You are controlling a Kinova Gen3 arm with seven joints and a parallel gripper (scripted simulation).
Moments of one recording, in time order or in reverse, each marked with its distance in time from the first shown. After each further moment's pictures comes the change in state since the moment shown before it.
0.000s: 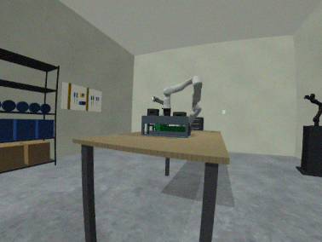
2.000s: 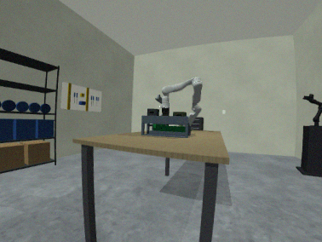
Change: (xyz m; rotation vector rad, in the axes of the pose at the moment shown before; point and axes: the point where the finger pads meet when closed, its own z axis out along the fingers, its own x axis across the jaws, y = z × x) arm 0.001 -0.056 -0.008 -0.004 0.003 0.001
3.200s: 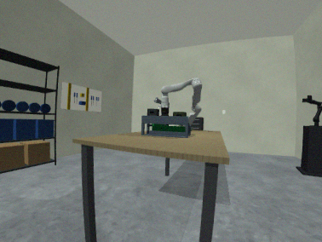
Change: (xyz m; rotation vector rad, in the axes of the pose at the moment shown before) arm 0.000 -0.023 -0.003 -0.003 0.001 -0.001
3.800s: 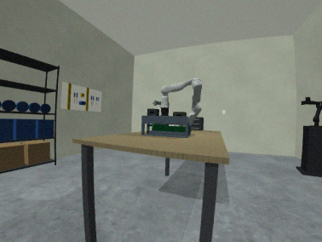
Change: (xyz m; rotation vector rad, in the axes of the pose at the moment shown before) arm 0.000 -0.003 0.000 0.000 0.000 0.000
